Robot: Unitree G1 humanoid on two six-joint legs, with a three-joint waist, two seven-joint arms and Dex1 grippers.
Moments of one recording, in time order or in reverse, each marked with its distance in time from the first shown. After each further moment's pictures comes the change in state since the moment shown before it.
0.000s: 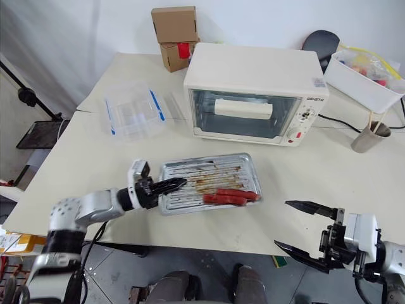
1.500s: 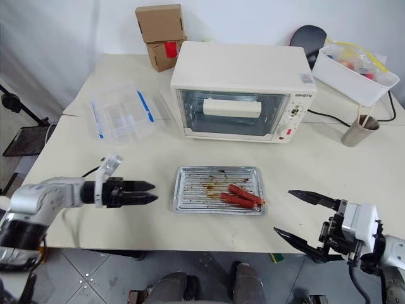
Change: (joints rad) left arm 0.194 0.388 -0.105 -0.297 1.166 -0.802 -1.139; right arm -0.094 -0.026 0.034 0.023 -0.019 0.045 -0.056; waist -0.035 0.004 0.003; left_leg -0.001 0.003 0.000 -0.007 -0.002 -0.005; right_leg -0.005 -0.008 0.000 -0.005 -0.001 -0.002
